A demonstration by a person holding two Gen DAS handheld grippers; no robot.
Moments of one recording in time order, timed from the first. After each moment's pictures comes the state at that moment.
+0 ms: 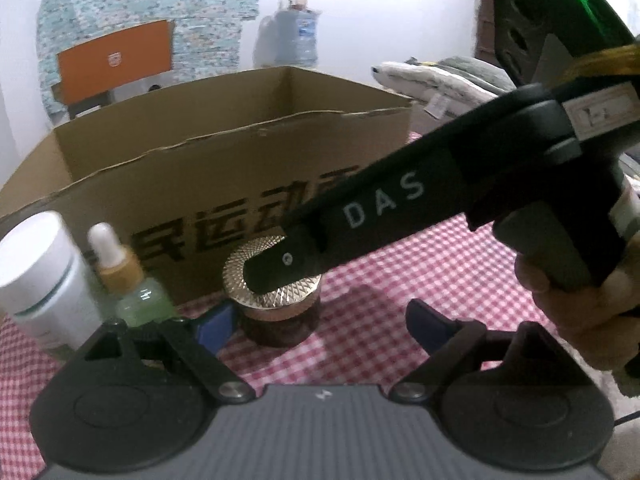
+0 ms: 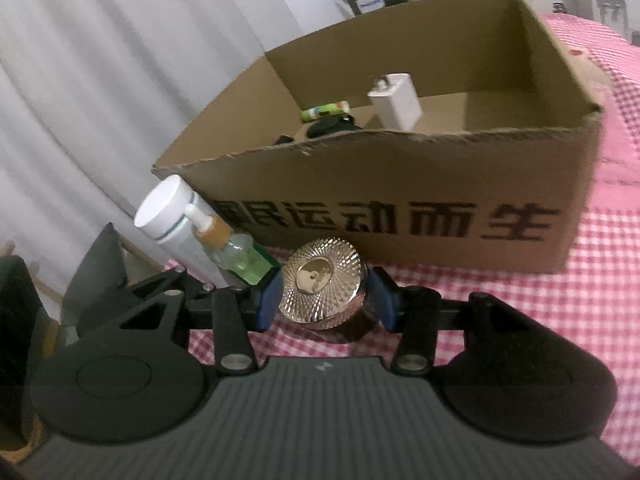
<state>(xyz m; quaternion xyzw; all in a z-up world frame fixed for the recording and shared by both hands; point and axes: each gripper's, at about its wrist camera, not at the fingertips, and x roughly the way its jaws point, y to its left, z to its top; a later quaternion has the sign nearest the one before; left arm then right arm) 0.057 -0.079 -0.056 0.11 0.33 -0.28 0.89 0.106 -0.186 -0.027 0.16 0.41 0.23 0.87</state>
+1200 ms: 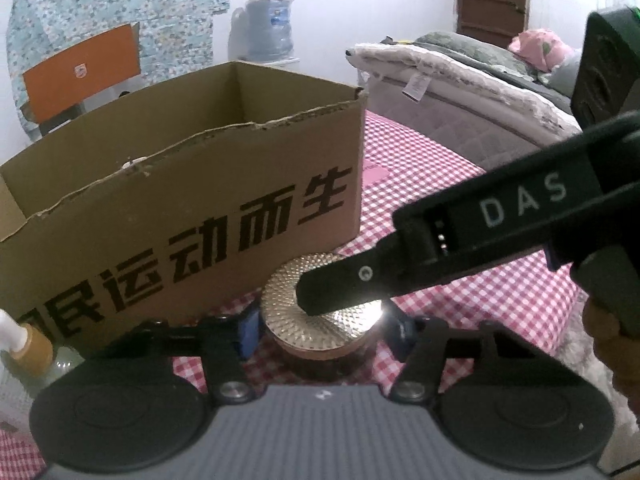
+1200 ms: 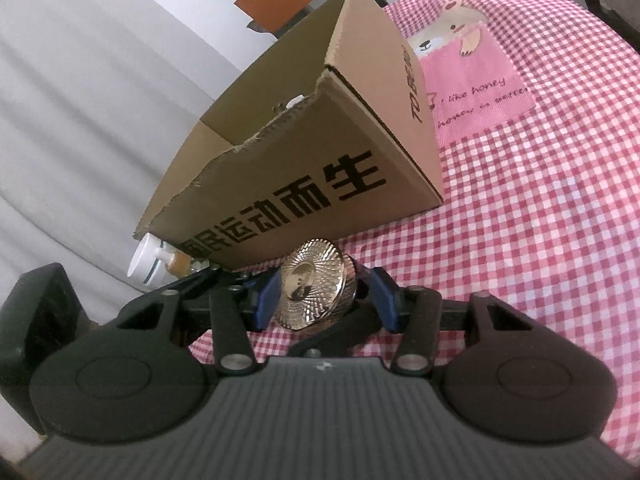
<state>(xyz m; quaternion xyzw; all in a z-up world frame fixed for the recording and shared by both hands) 0.091 -0.138 -0.066 0.14 0.34 -0.29 0.88 0.072 -0.271 -0.054 0.31 0.39 0.18 0.85</state>
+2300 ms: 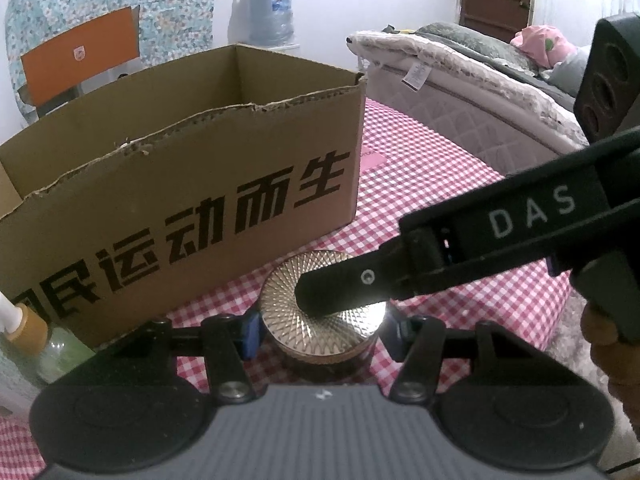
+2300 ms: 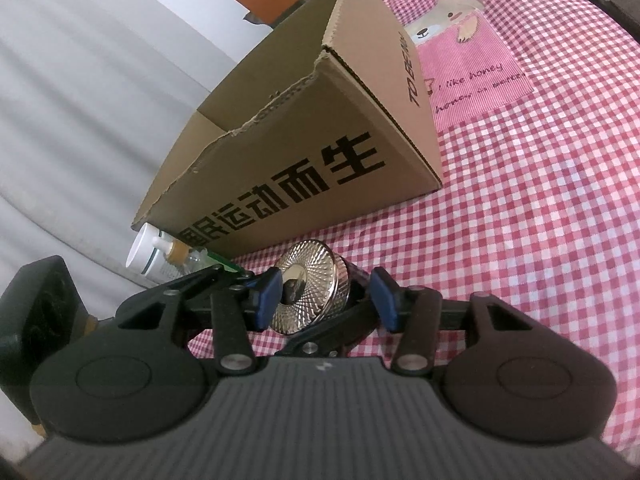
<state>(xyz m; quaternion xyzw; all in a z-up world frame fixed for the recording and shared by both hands) 0.090 -0.135 -0.067 0.14 0.37 -0.29 0.87 0.067 -0.267 -0.059 0.32 0.40 0.18 0.84</state>
